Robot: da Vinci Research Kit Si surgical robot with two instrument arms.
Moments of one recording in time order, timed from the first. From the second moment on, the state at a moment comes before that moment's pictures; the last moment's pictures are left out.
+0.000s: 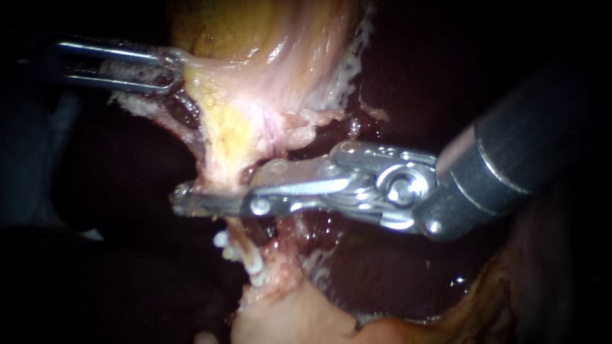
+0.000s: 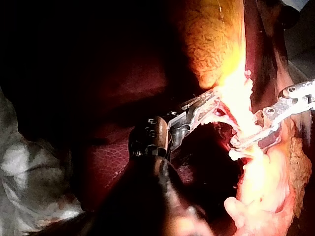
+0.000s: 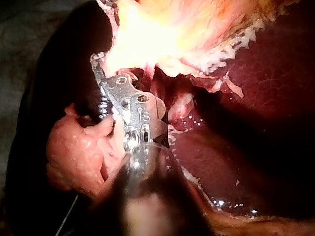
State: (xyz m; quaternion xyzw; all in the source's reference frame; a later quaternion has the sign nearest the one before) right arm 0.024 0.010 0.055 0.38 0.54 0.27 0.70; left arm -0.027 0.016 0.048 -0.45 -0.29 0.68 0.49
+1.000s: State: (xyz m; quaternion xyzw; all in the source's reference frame) right arm 0.019 0.011 0.060 0.26 0.61 0.17 0.73; left arm -0.027 0.016 0.048 -0.45 -0.29 0.69 0.49
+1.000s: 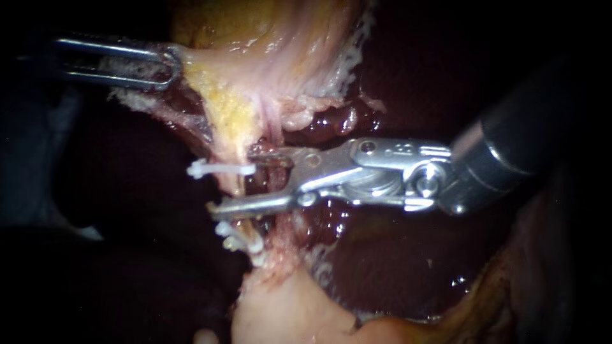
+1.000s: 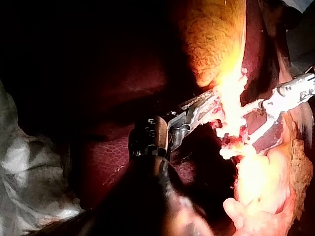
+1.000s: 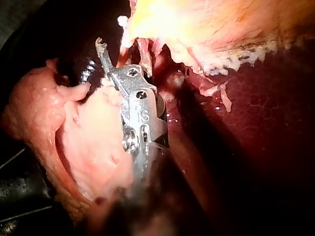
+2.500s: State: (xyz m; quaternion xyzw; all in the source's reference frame) right arm 0.003 0.010 0.059 0.20 0.62 0.09 0.75; left arm -0.031 0.015 0.050 -0.45 -0.29 0.69 0.49
